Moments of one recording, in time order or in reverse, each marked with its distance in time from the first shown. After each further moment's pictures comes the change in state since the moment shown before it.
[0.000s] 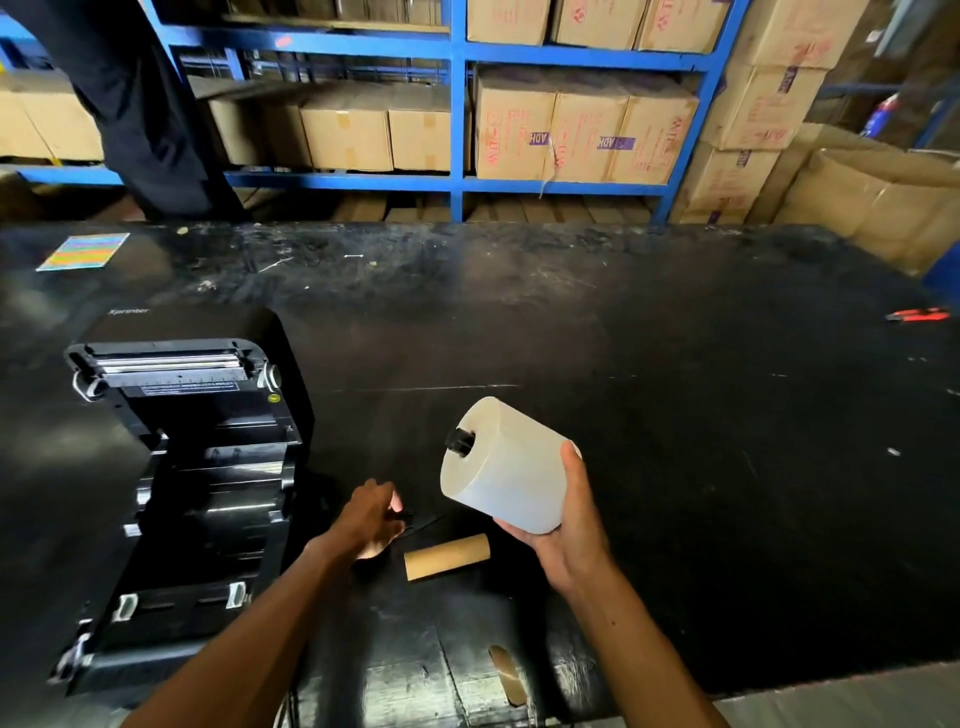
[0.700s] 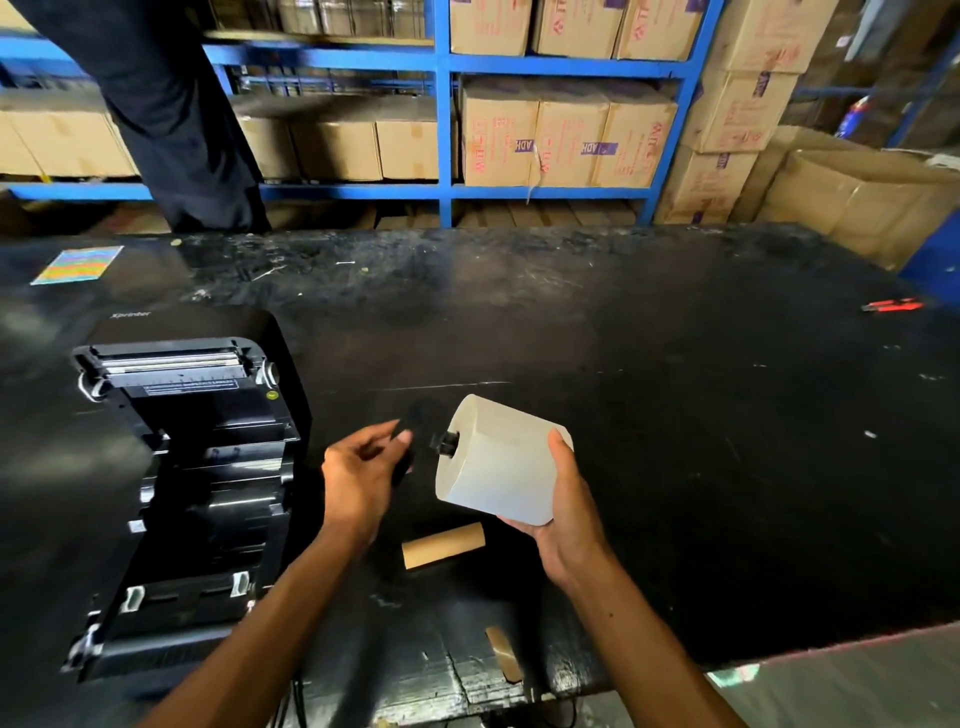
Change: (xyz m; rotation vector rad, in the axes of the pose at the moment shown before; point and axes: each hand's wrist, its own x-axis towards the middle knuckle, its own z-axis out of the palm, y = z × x) left_hand -0.043 0.071 -0.042 -1.137 0.543 -0.036; right_hand -0.026 -0.008 0.007 -0.106 0.040 -0.032
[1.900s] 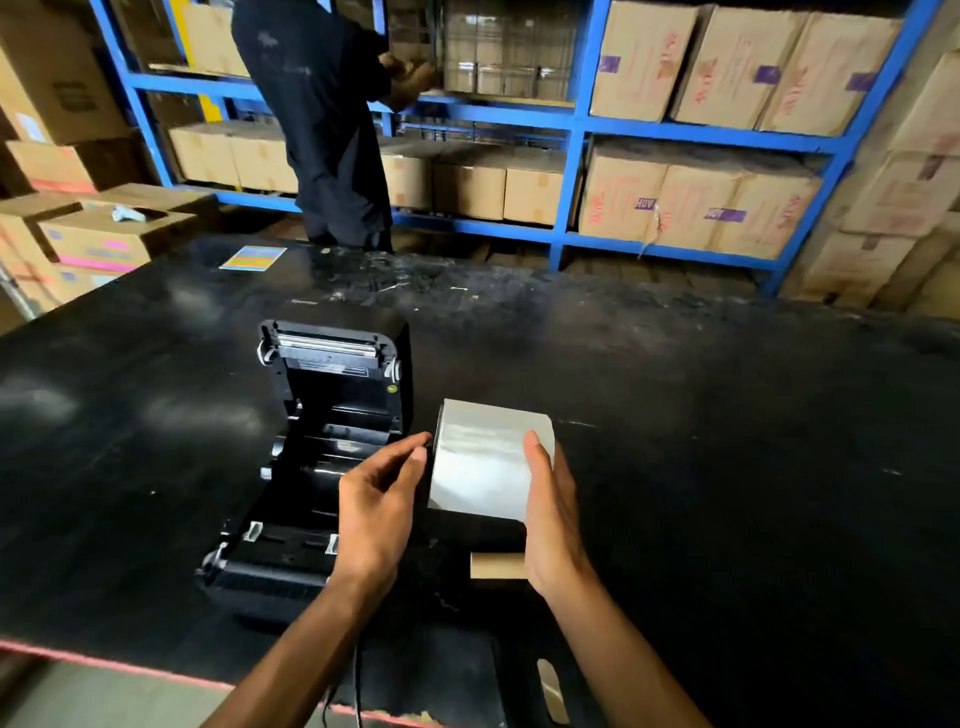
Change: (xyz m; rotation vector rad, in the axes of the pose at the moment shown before) left_hand -0.073 0.049 -0.059 -0.135 0.174 0.165; right_hand -0.017 0.024 0.089 -0.340 -0.153 -0.233
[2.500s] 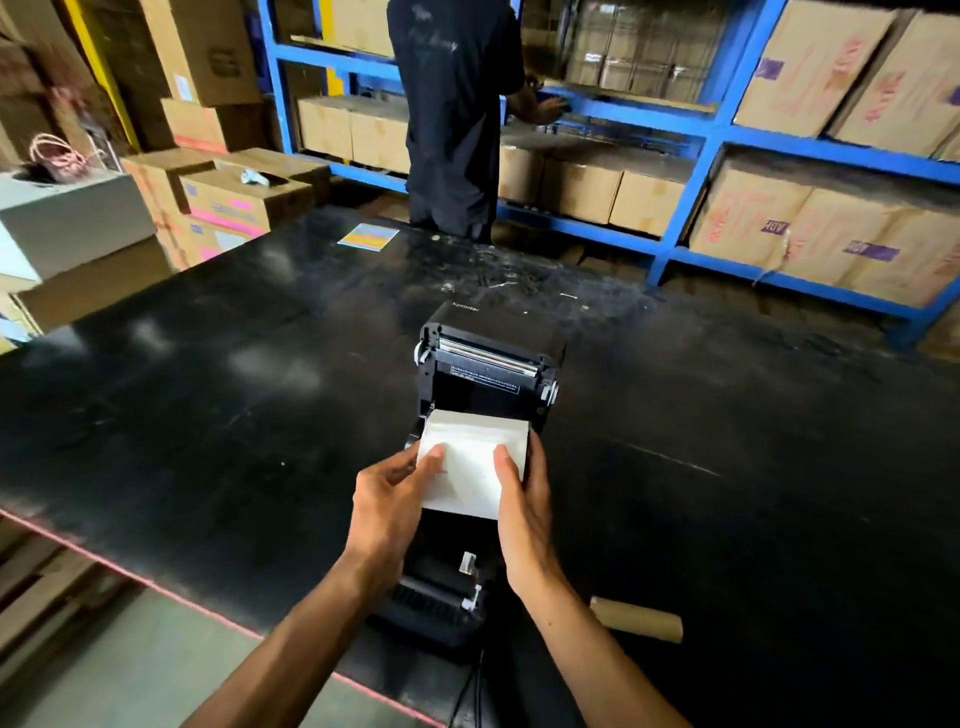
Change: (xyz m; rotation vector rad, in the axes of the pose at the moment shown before) left_hand 0.058 0.009 -0.133 -0.076 0.086 -0.218; right_hand 0.004 0.055 0.163 -0.137 -0.201 -0.070
